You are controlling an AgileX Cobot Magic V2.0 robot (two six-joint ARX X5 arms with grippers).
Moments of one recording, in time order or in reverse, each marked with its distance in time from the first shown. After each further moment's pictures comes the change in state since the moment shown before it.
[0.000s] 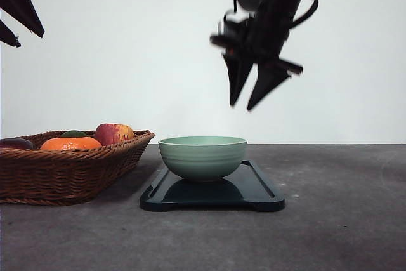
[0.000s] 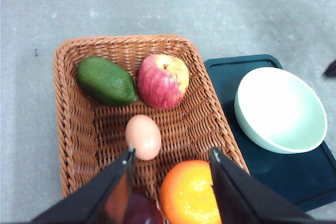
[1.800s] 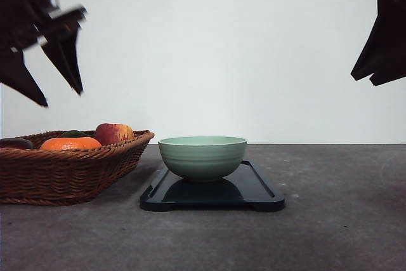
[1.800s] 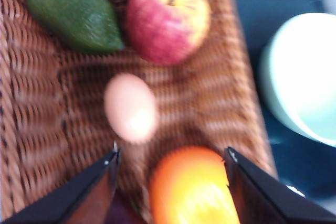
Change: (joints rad) left_arx -0.088 0.459 0.252 -0.163 -0.060 -0.073; right_arx -0.075 -1.225 -1.332 0.606 0.001 -0.046
